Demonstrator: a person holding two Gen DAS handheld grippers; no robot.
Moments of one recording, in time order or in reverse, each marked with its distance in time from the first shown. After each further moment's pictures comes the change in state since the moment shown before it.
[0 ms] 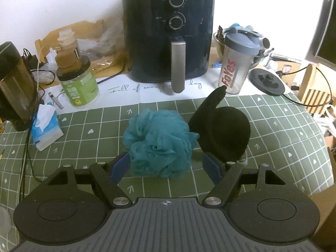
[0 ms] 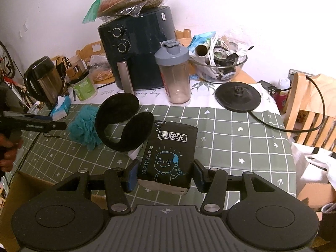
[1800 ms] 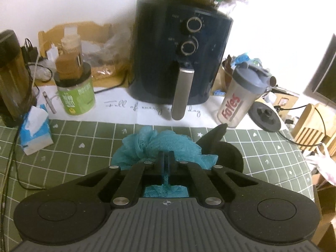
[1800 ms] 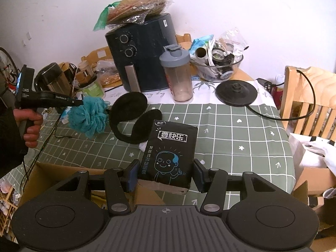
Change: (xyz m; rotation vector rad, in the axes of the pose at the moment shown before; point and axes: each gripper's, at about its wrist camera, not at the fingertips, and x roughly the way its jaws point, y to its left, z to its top) left arm 0.007 0.023 0.031 -0.152 -0.071 -0.074; right arm -0.045 0.008 -0.024 0.034 -0.028 0.026
